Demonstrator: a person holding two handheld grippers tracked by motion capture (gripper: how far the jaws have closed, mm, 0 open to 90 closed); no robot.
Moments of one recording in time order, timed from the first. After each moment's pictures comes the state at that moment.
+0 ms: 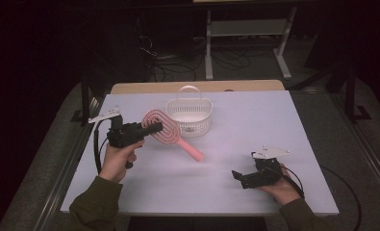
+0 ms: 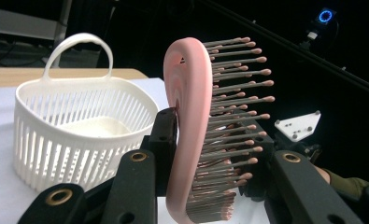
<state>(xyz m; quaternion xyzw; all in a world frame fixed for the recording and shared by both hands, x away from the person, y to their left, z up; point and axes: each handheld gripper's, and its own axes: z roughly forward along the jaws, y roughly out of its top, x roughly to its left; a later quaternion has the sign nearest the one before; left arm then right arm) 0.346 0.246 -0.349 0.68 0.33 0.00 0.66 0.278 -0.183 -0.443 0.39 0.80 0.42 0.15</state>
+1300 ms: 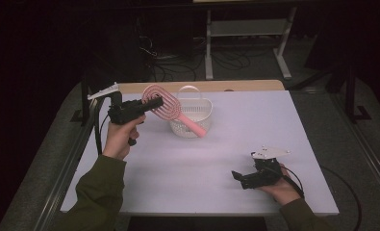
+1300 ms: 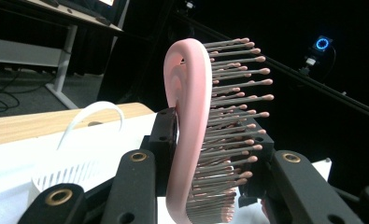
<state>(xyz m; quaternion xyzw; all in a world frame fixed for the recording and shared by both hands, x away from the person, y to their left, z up) 0.392 0.242 -0.315 0.65 0.33 0.01 0.68 0.278 -0.183 -0.443 0.39 0.80 0.42 0.15</state>
